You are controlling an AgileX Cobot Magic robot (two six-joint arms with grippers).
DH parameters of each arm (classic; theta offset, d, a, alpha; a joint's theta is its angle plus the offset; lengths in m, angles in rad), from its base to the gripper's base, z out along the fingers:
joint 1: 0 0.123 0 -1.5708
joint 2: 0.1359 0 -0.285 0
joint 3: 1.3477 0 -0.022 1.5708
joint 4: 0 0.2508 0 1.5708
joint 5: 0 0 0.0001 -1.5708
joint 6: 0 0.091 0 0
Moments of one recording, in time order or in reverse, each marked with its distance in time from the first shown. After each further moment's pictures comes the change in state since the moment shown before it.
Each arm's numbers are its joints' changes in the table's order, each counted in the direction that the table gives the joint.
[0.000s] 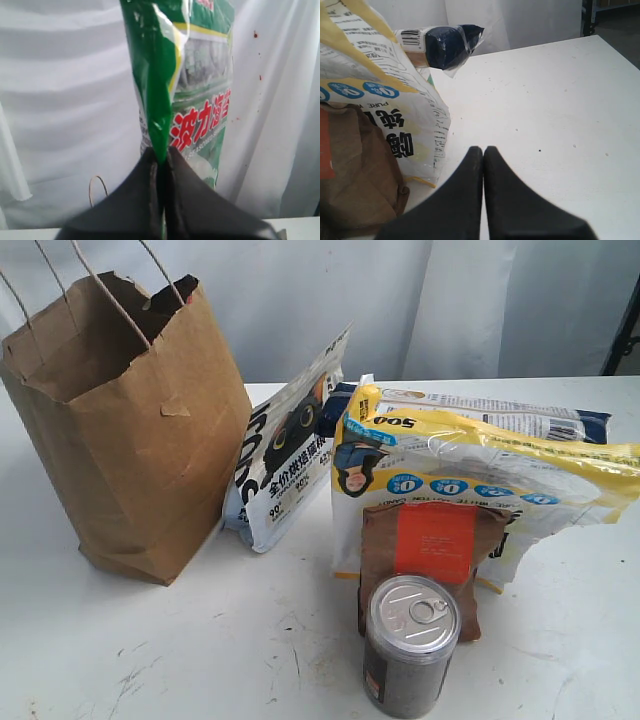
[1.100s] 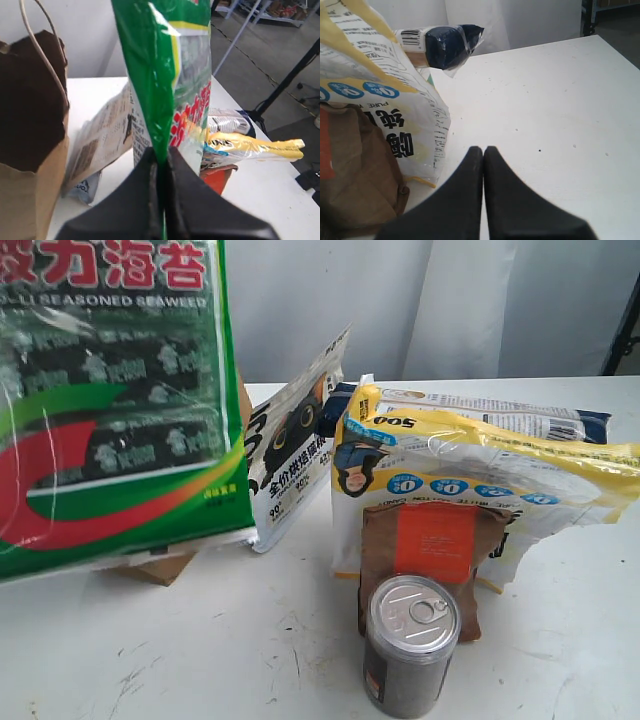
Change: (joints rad) left arm 0.000 -0.182 0.452 -0.743 -0.150 0.423; right arm 0.000 0.000 0.000 0.000 0.000 0.000
